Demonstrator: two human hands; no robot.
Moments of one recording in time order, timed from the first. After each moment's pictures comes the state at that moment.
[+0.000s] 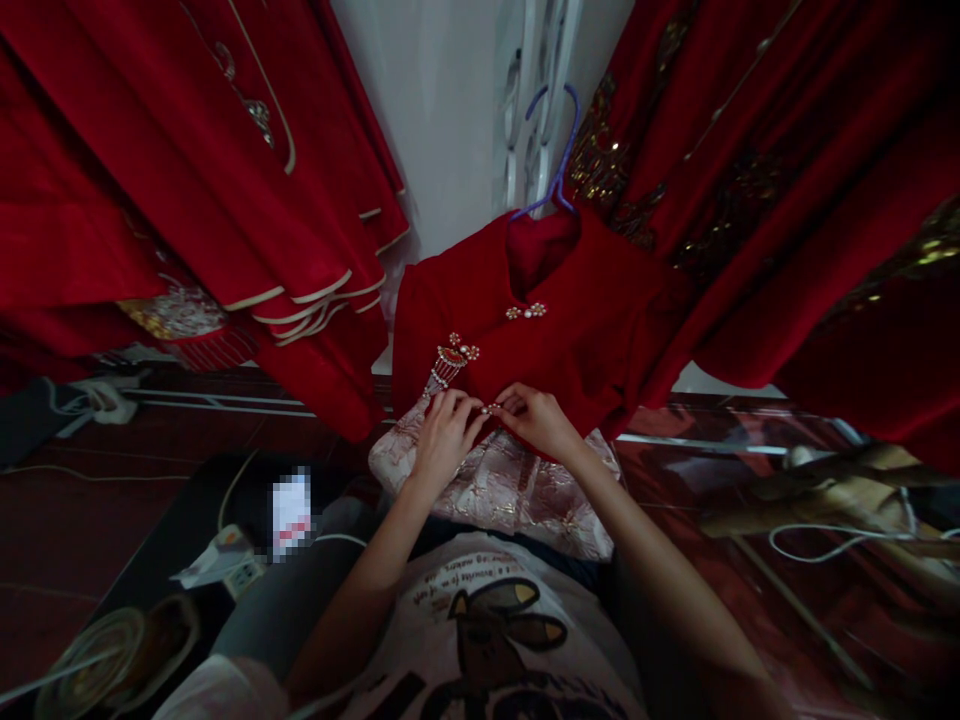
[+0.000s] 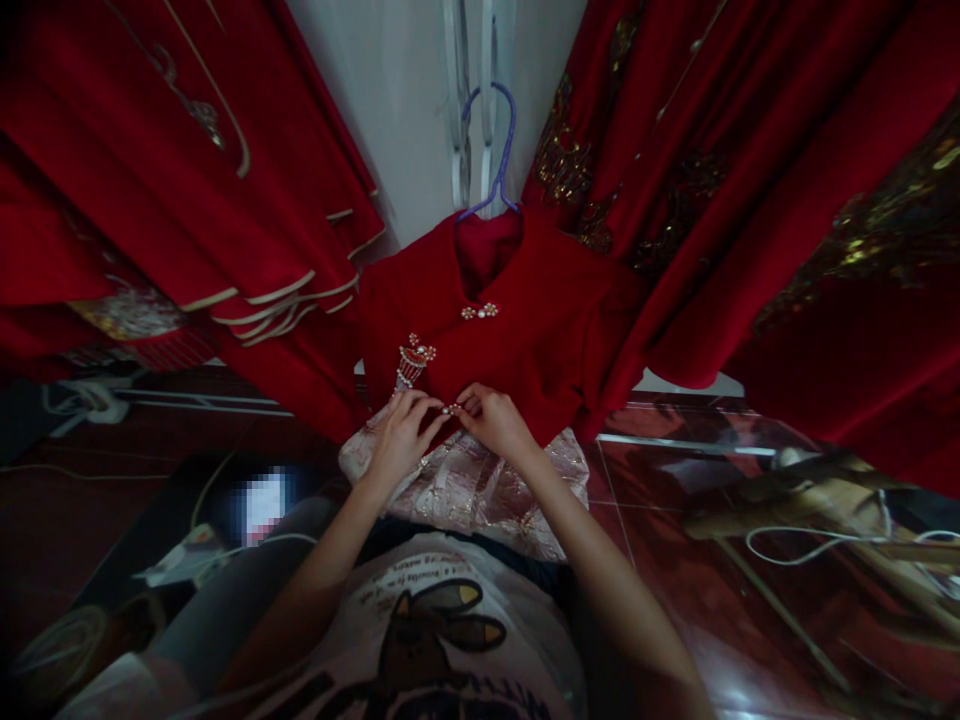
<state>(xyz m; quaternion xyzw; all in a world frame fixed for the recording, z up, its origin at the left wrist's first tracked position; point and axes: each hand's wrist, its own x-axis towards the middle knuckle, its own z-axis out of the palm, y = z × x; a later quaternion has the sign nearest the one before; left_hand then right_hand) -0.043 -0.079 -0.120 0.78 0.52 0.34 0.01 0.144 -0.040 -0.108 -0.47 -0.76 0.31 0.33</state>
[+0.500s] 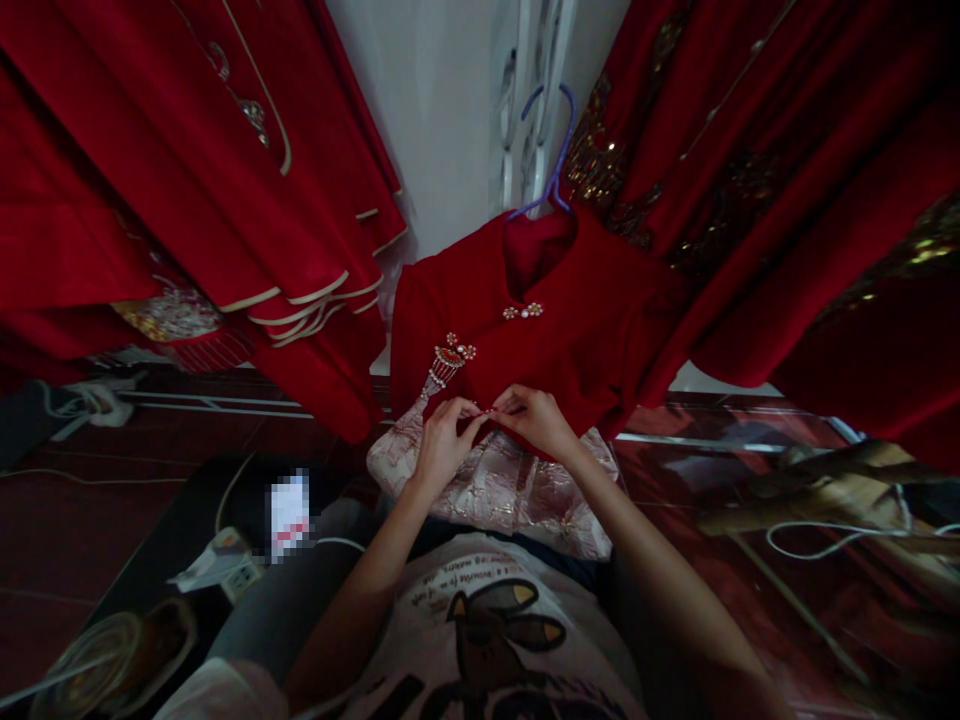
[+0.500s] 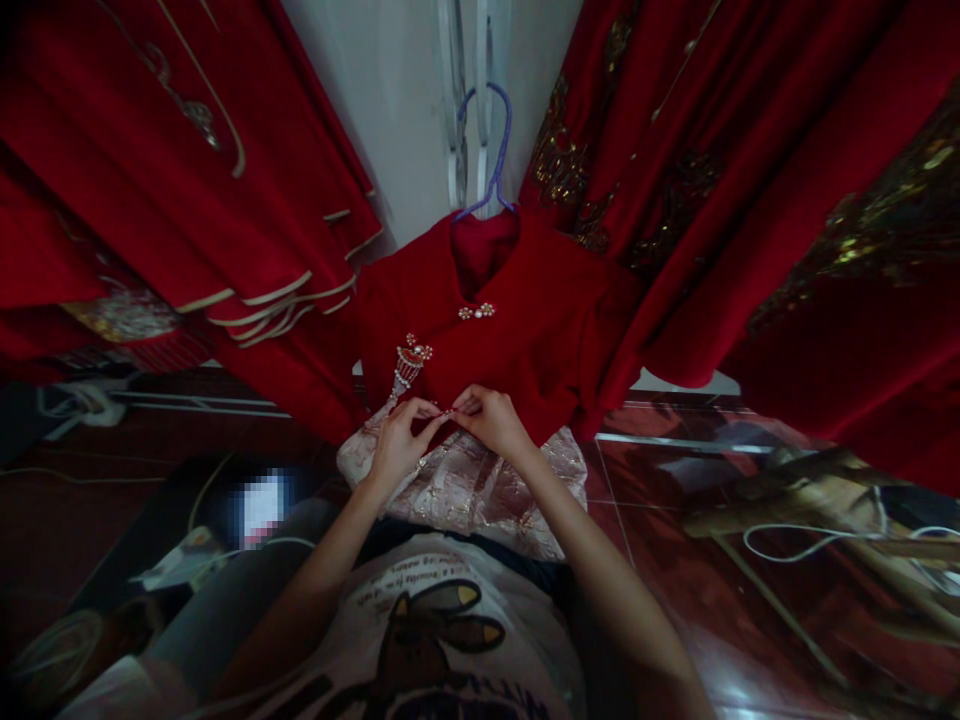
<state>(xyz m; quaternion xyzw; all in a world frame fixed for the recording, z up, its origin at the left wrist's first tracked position) -0.039 -0.077 -0.134 0.71 0.52 0.44 0.18 0.143 -0.040 -0.110 -0.45 -0.72 0.38 0.37</state>
